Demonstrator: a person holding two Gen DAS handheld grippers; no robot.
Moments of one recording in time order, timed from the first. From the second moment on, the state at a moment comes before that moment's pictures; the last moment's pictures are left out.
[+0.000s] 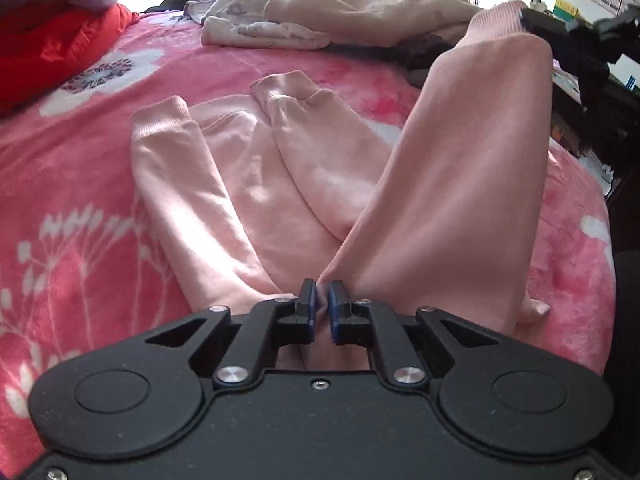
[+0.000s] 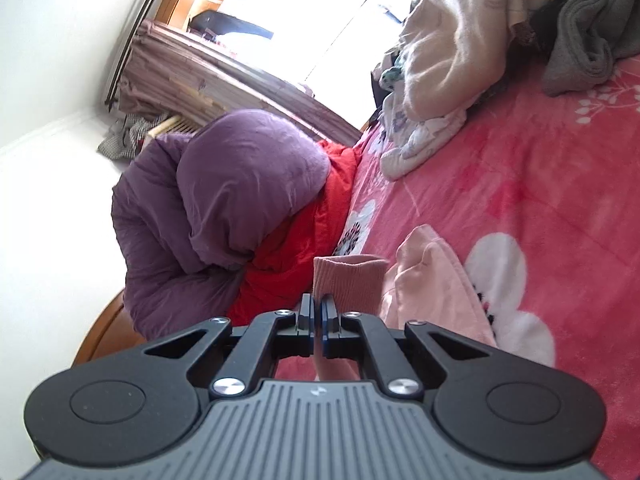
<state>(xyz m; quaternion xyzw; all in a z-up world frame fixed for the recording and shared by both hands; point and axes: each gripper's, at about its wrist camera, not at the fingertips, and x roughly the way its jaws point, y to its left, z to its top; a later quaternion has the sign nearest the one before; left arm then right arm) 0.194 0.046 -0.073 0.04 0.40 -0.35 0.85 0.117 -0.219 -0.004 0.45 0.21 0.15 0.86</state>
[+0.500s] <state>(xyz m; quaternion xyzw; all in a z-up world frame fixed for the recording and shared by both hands) 0.188 0.067 -0.059 0.00 0.38 -0.32 0.87 0.120 -0.195 0.012 0.43 0.19 0.17 0.86</state>
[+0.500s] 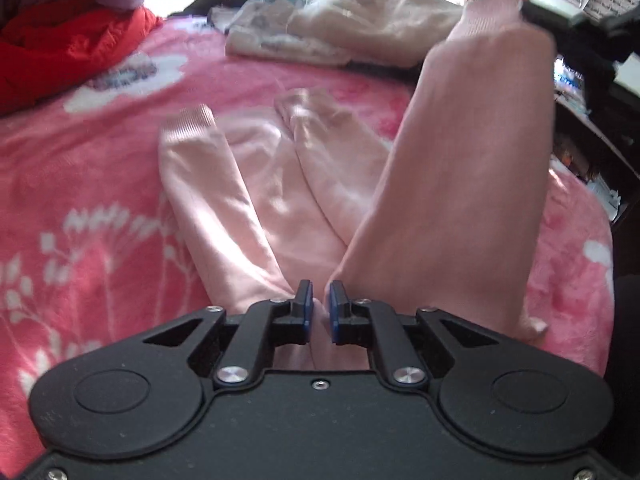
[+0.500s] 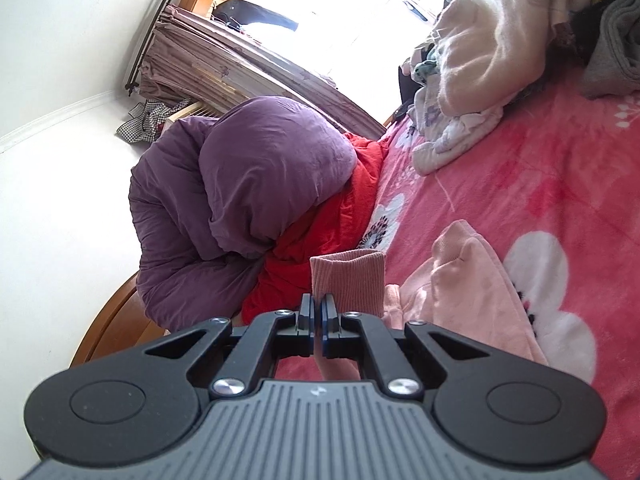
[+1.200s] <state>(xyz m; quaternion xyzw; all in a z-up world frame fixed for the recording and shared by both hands) 0.054 0.077 -0.051 0.19 0.26 -0.41 0.85 0.163 -0.181 0.009 0.45 0.24 0.15 0.85</state>
